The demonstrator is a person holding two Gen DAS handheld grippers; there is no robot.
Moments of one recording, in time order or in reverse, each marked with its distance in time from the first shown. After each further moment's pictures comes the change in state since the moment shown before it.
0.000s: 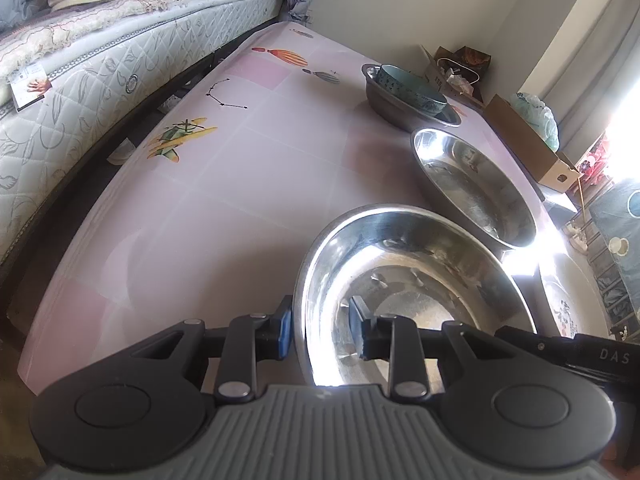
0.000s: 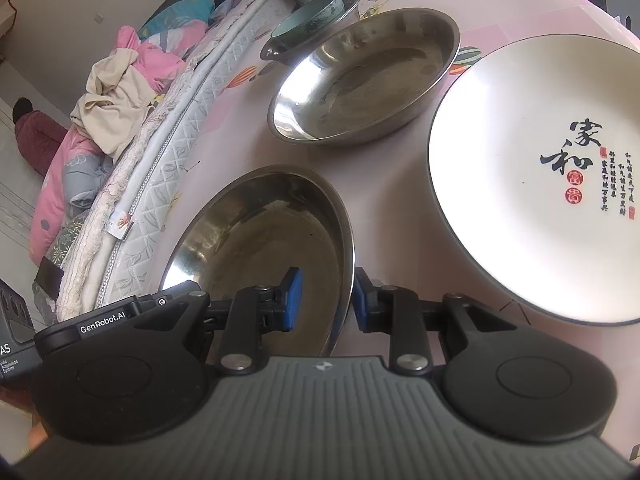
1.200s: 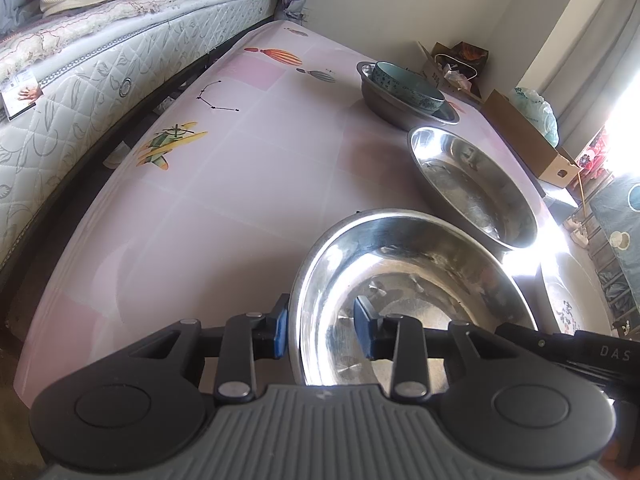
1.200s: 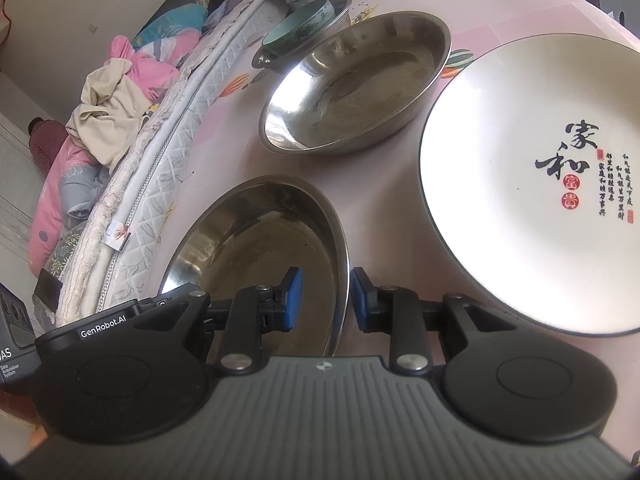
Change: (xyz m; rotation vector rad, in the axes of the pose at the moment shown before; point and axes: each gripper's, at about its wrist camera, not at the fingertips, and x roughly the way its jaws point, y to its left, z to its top) left arm 0.005 -0.005 0.004 0.016 0.007 0.003; right arm 0.004 -0.003 0.004 0.019 -0.017 -0.008
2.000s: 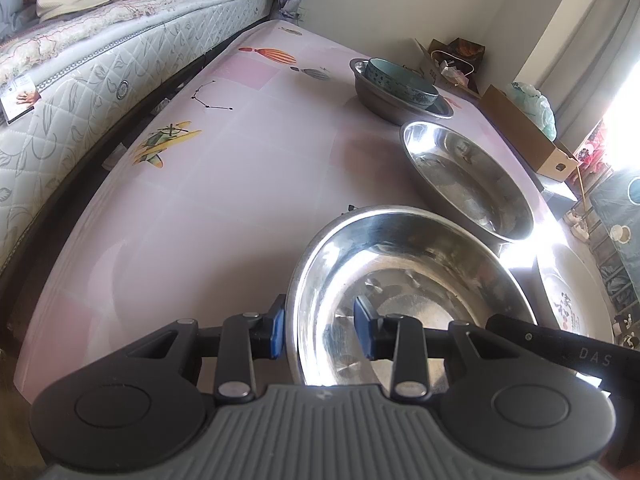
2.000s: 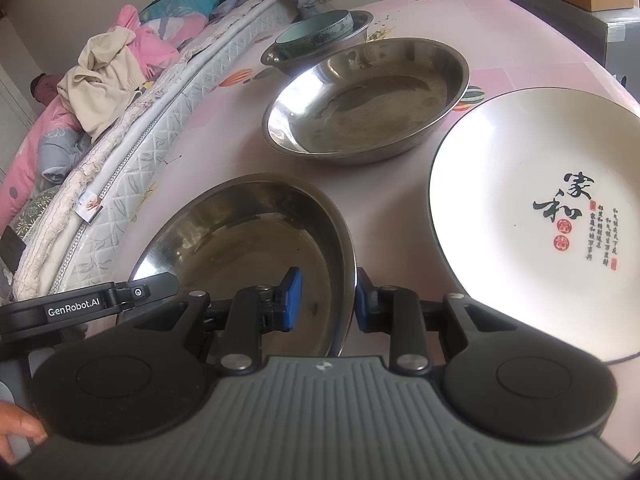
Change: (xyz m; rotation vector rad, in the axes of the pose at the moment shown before) left arm -0.001 -0.005 -0.002 0.017 0.003 0.003; right arm 0.001 0.021 -0.006 -0.166 -0.038 -0.105
